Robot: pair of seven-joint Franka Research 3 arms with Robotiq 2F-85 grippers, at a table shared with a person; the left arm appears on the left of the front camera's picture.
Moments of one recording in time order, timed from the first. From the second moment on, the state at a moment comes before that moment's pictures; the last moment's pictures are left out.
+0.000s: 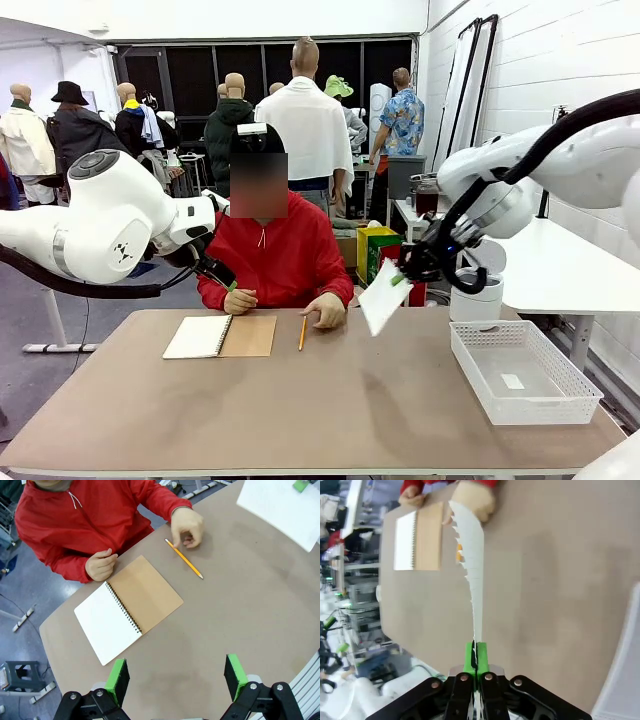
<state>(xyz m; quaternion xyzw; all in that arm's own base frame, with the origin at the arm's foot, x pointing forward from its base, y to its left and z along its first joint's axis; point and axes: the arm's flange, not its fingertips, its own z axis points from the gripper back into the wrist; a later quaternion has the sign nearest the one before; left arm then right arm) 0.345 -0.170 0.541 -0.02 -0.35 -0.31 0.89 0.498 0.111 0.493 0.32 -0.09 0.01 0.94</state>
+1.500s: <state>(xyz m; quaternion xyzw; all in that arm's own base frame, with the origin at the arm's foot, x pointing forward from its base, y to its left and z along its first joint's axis) 0.345 -0.171 0.541 -0.02 -0.35 -0.31 0.89 0.454 0.046 0.520 0.20 -0.16 0.00 0.97</state>
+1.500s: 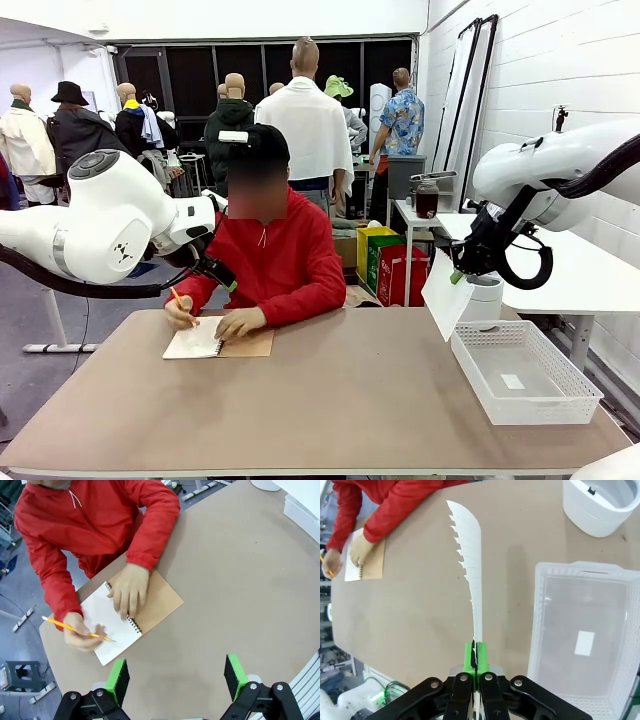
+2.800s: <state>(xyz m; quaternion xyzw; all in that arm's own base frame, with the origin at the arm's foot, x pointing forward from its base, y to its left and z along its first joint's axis) 0.345 -0.171 0.541 -0.02 -0.35 -0.31 0.89 0.434 -0.053 0.429 0.18 -0.12 -0.02 0.98</state>
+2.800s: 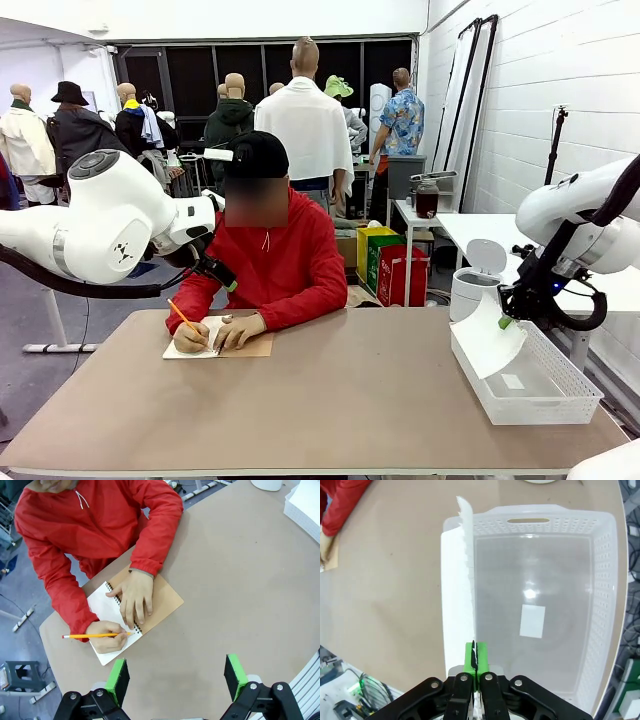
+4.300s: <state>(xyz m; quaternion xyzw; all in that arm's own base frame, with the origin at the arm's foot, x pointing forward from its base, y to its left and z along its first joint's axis) 0.345 -0.171 0.541 -0.02 -0.35 -0.31 0.89 0.450 -0.056 0.364 0.10 -0.04 -0.07 0.99</state>
